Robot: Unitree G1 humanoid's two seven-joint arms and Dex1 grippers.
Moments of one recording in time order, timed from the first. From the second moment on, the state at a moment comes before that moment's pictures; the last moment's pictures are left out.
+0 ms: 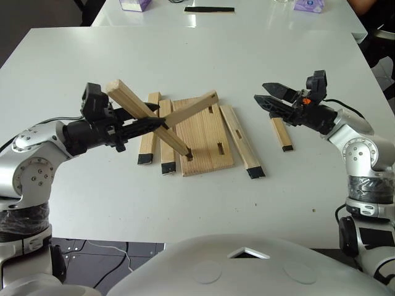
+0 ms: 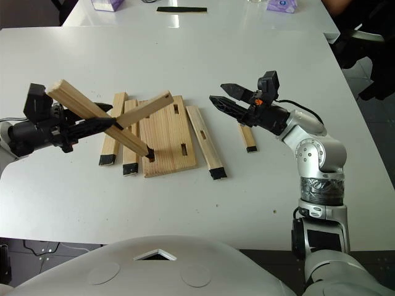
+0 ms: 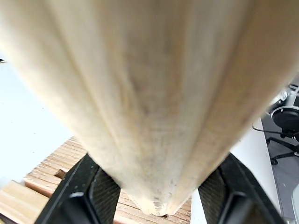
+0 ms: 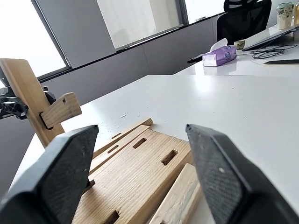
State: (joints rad) left arm -0.03 0.80 0.27 -0.34 -0.87 0.66 -1.07; right arm -0.27 -0.49 -0.13 -0.06 0.70 0.62 0.93
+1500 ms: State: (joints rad) left arm -0.15 0.86 -0.04 -0.21 -0.54 0.13 -1.24; right arm -0.19 -0.40 -0.04 -0.14 0.68 0.60 0.84
